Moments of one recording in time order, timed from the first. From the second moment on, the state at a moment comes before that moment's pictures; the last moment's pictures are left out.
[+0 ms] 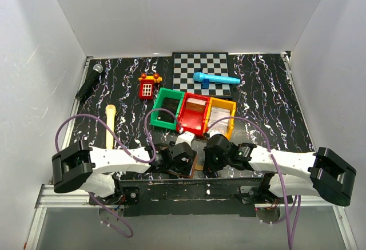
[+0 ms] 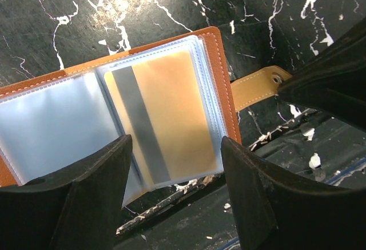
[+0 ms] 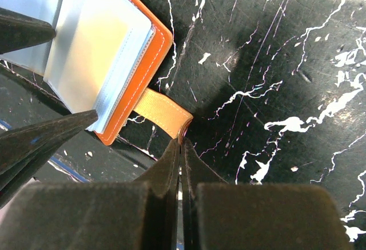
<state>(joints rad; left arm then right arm) -1.25 1.37 0.69 -0.29 -0.26 -0.69 1.09 1.17 0.50 -0.29 -0.03 0.76</state>
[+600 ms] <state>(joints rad) -1.25 1.40 0.71 -0.38 -0.37 -0.75 1.09 1.17 0.49 -0.29 -0.03 0.76</state>
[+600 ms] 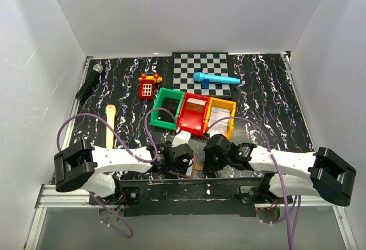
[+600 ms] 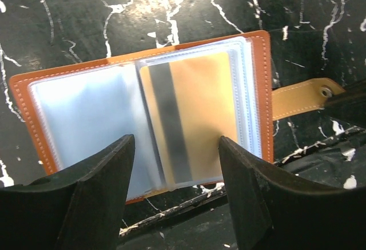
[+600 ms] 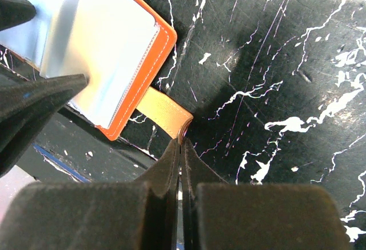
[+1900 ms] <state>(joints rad) -1.35 1.49 0.86 -0.50 -0.47 -0.68 1.09 1.16 0.49 -0.30 -0.03 0.76</state>
